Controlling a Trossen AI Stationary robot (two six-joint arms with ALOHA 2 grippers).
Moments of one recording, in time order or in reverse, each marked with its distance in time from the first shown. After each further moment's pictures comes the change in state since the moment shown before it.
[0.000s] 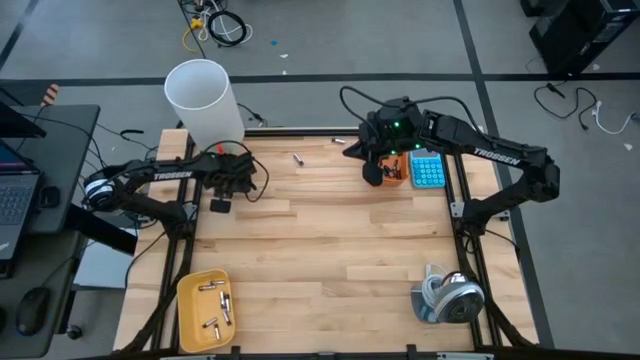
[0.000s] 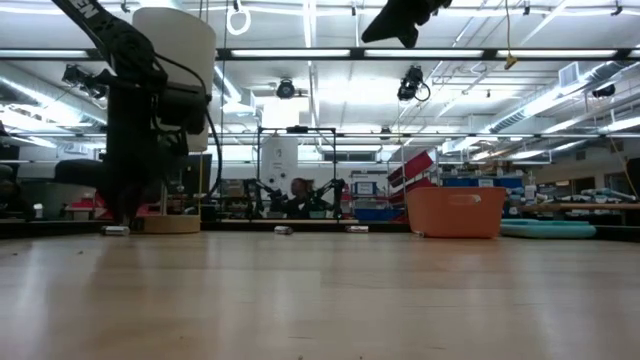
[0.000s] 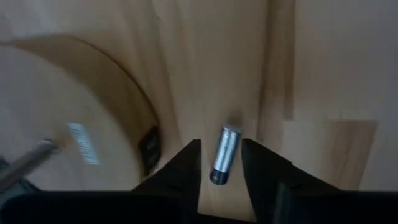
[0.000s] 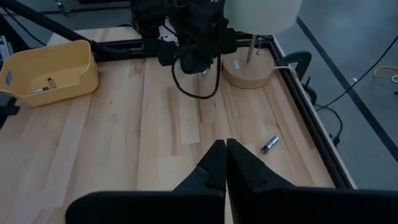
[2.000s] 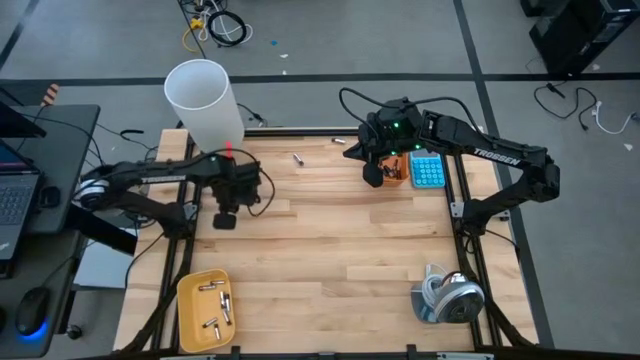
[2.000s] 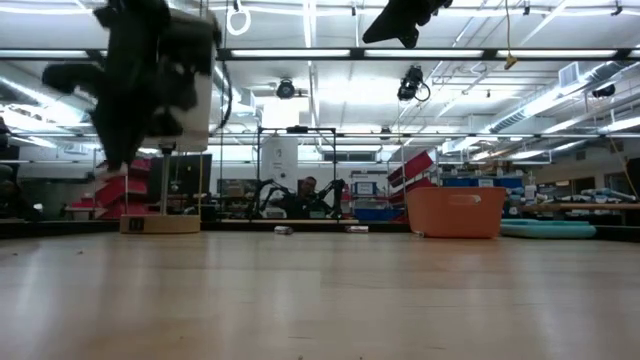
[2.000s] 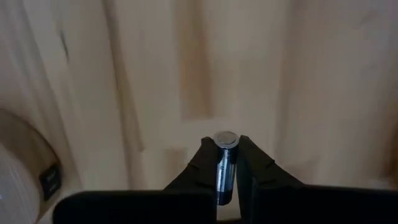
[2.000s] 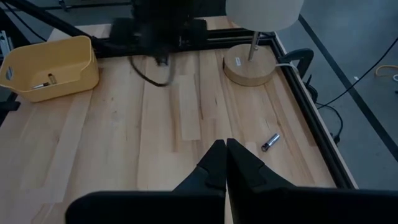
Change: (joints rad) left arm -0.253 -0.052 0.236 -0.340 0.368 -0.320; right arm 0.005 0.000 0.000 -0.012 0.000 -0.010
